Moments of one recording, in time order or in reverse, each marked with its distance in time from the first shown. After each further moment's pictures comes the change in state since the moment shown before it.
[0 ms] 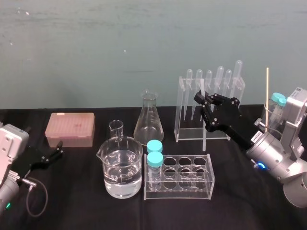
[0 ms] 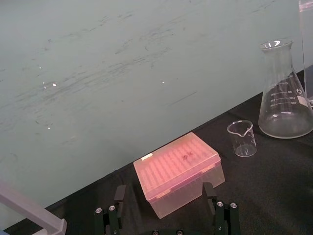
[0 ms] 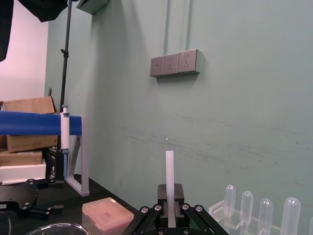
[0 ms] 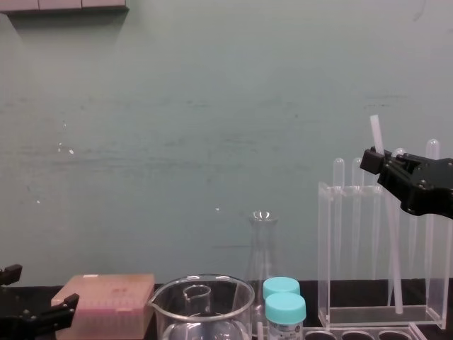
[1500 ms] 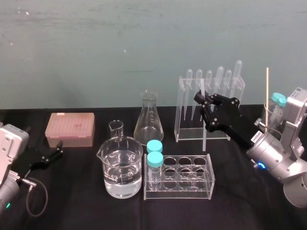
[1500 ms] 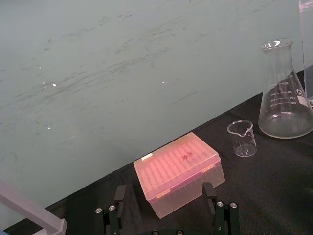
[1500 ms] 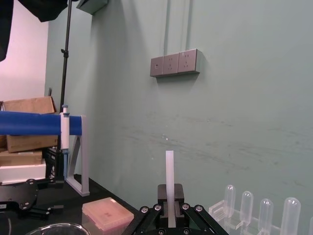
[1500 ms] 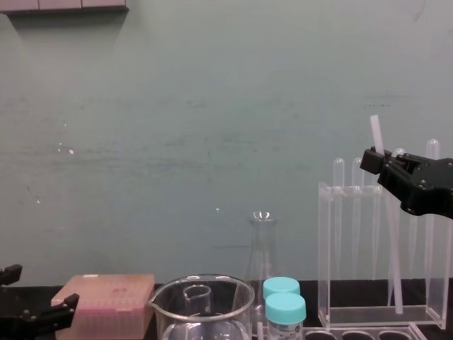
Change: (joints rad) left arm 0.000 0.000 0.000 0.000 0.000 0.000 0.000; right arm 0.000 0.000 0.000 0.000 0.000 0.000 0.000
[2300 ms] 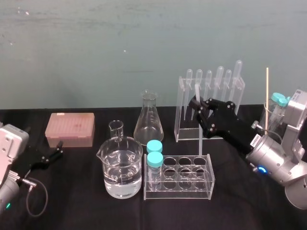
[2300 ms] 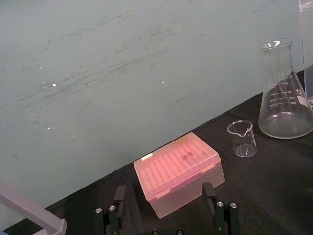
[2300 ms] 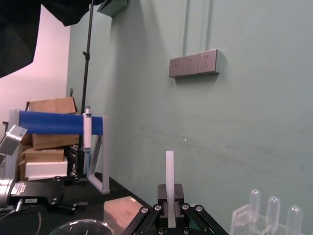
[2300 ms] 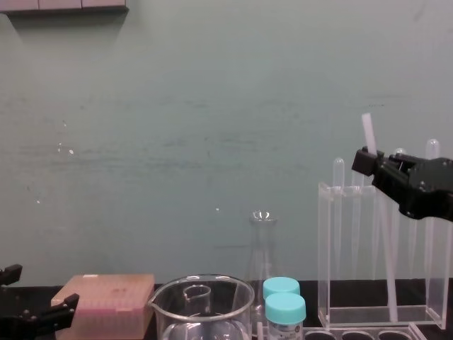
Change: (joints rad) left arm 0.000 0.000 0.000 0.000 0.000 0.000 0.000; right arm -0.017 0.016 -0.004 -0.036 0.025 0.021 0.071
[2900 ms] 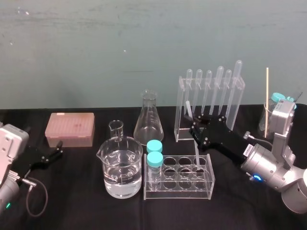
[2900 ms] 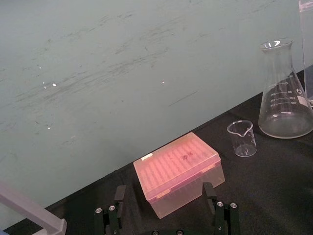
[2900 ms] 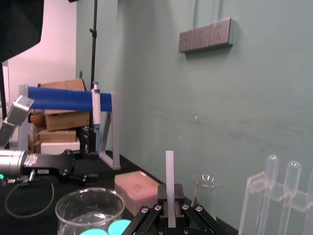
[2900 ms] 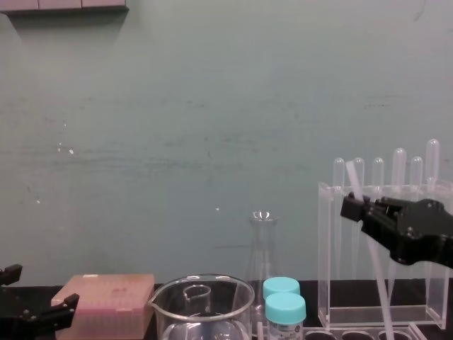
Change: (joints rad) left arm 0.000 0.000 0.000 0.000 0.000 0.000 0.000; right arm 0.034 0.002 -0.050 0.097 -0.012 0.009 0.044
